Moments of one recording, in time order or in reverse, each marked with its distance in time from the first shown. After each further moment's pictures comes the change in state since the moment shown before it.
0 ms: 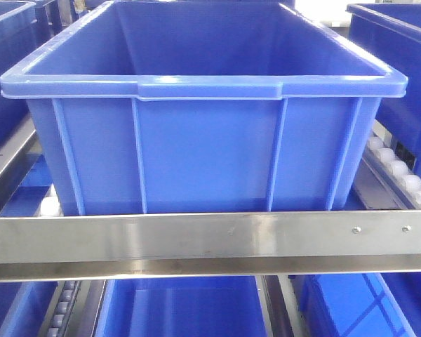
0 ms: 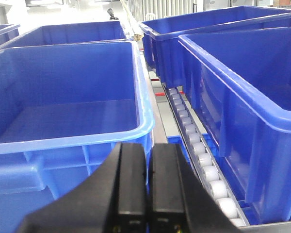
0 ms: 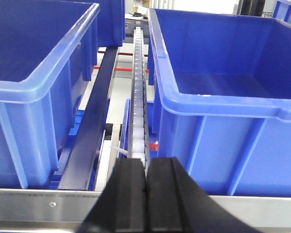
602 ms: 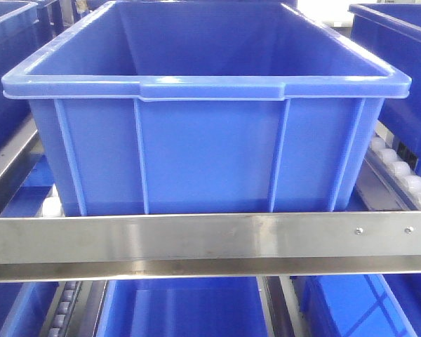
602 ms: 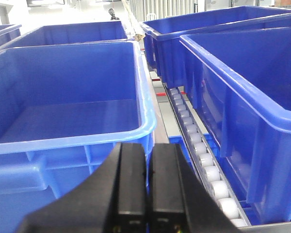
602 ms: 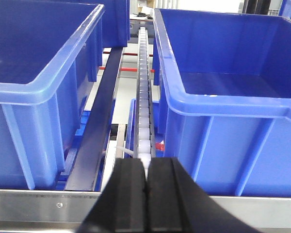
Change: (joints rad) left arm 0.000 0.000 0.000 0.000 0.000 0.000; right arm 0.000 0.000 0.000 0.129 0.000 -0.118
